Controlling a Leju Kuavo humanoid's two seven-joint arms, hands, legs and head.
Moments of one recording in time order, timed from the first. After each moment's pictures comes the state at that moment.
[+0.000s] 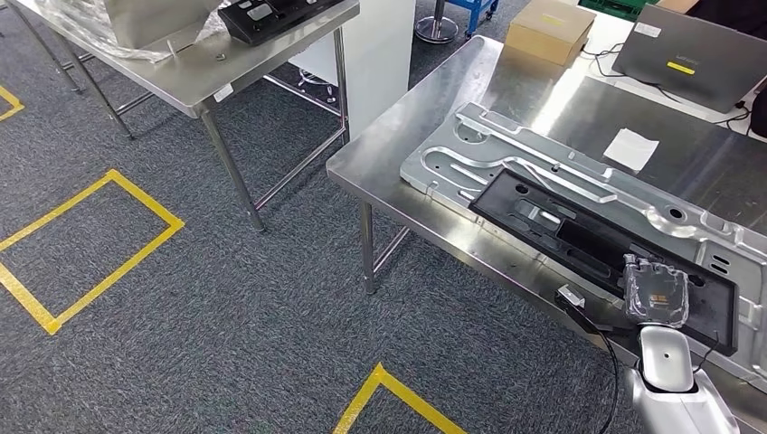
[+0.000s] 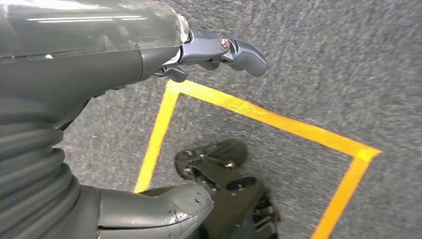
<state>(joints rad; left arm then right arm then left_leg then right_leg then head) -0.06 -0.13 1.17 -0.21 -1.33 -0.01 -0.59 -0.25 -0.40 0.01 -0.97 1.57 -0.57 0.20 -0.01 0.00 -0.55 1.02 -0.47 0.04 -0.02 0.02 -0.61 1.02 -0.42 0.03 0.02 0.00</state>
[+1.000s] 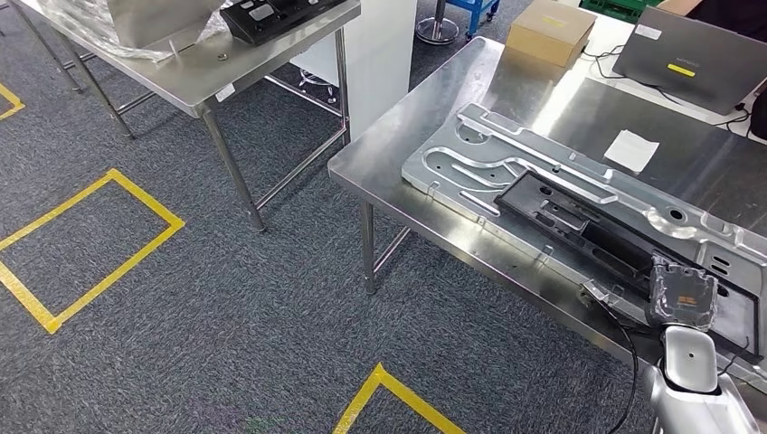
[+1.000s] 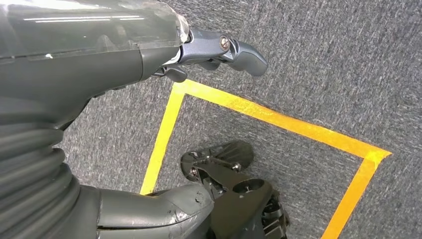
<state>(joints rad) -0.05 -0.13 1.17 -0.21 -1.34 0.00 -0.57 -0.26 -0.44 -0.08 -0.94 1.48 -0.54 0.21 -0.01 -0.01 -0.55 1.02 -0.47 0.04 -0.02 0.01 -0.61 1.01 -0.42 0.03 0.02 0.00</state>
